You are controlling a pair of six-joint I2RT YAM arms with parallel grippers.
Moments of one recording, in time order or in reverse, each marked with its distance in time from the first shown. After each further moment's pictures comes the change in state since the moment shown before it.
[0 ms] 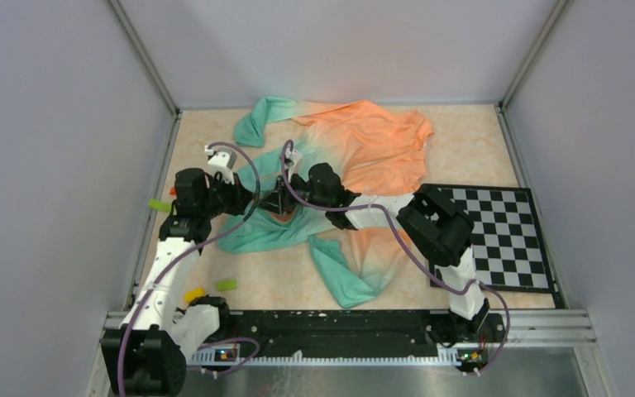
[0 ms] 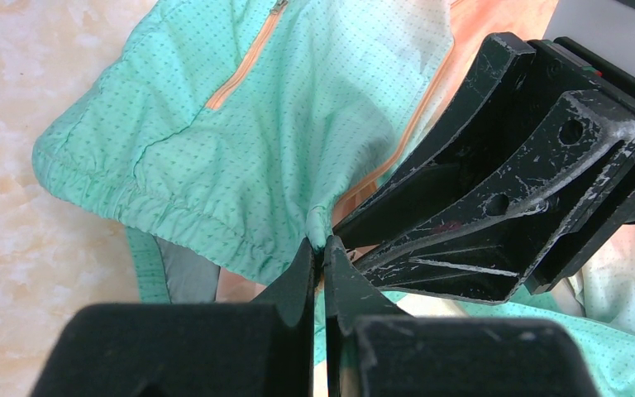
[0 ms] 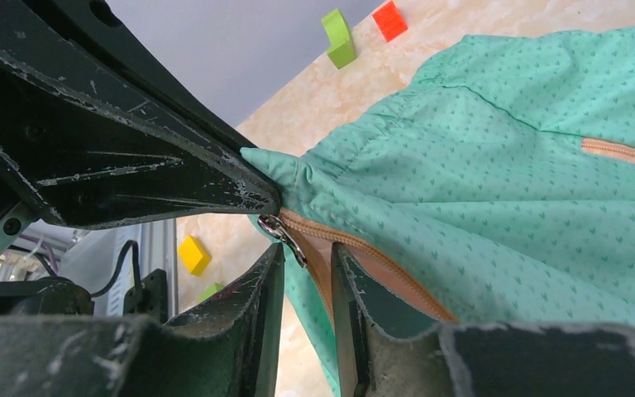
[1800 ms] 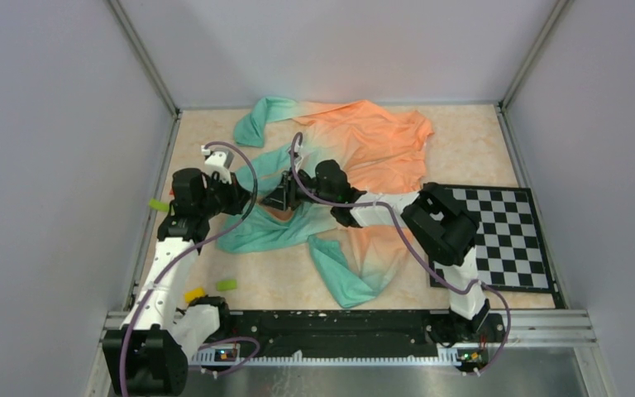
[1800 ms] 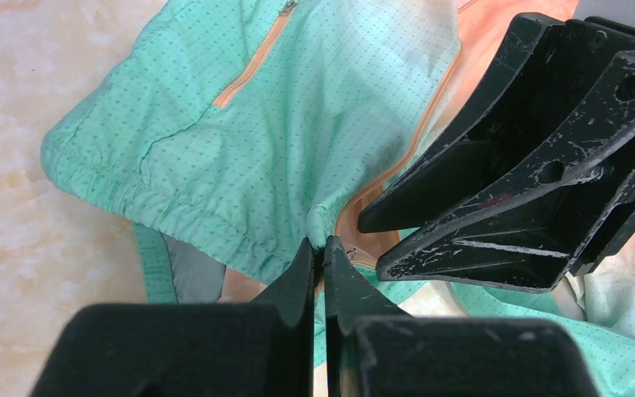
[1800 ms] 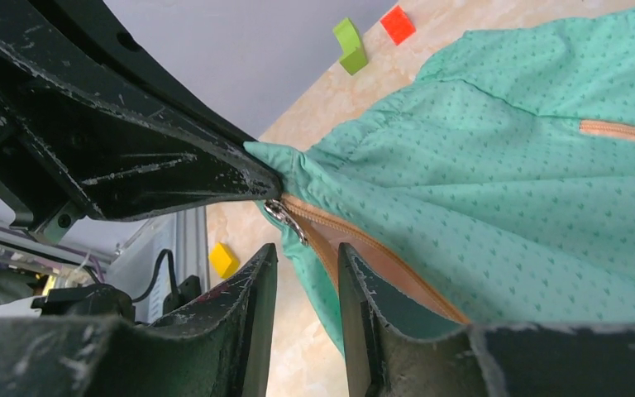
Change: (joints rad) left arm 0.028 0.000 0.000 0.000 0.012 -0.003; right arm -0.033 -0.024 -0.032 0.033 -0.036 0.113
